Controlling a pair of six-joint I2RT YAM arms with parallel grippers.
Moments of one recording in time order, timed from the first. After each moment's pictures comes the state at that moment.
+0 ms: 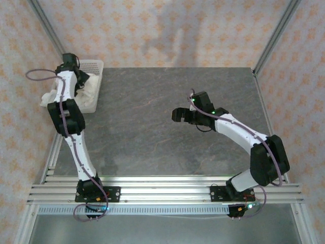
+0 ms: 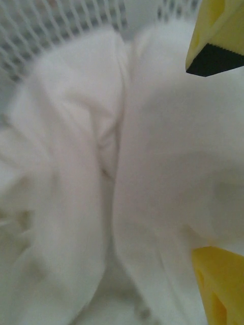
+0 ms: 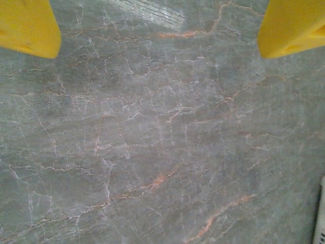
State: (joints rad) left arm 0.34 2.38 2.24 -0.95 -0.12 -0.81; right arm 0.49 1.48 1.03 -0.41 -0.22 0.51
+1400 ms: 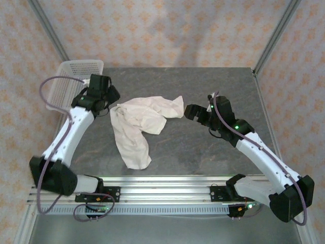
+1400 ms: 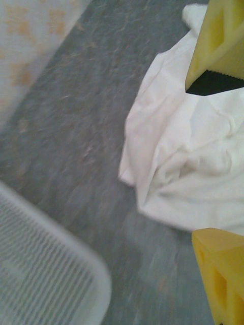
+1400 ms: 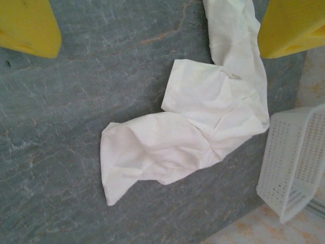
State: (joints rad) left arm -0.16 1.31 1.28 -0.77 -0.28 -0.70; right arm 0.49 1.07 0.94 -0.52 -0.06 0.69
